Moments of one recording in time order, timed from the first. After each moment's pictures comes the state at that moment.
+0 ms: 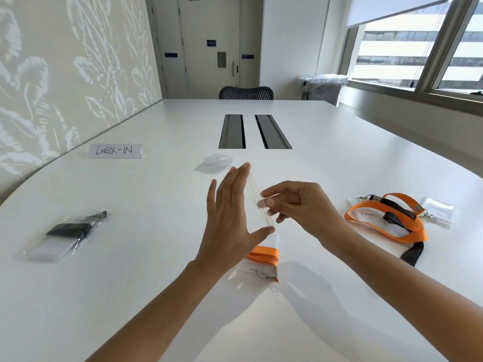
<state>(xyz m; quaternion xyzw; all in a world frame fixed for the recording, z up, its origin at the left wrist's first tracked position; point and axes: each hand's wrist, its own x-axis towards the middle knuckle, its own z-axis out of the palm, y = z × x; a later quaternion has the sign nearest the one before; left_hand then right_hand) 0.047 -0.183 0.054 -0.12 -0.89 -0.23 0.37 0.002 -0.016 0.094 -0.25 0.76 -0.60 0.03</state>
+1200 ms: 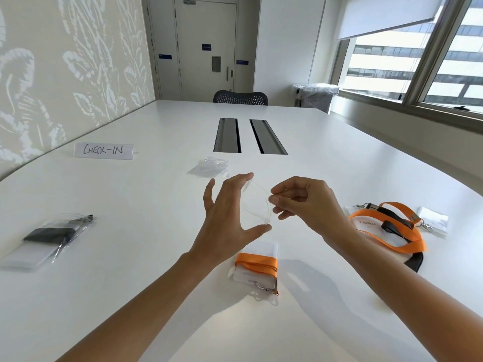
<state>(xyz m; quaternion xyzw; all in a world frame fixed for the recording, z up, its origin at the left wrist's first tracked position) 0.014 -0.199 0.049 -0.15 -0.88 -0.26 0.36 -0.019 -0.015 0.098 -0.19 0.80 -0.57 -0.04</state>
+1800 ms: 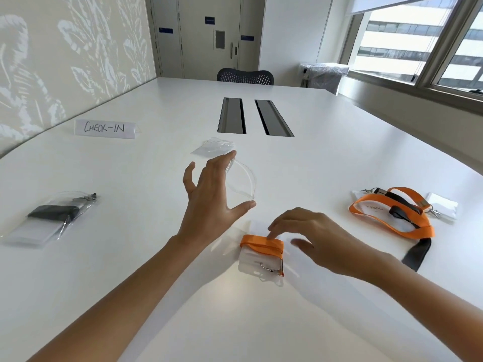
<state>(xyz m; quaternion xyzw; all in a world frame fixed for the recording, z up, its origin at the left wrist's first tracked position) 0.019 -0.225 0.041 -0.08 -0.89 -0.21 0.40 0.012 0.012 0.058 -0.47 0.87 -0.16 -0.03</state>
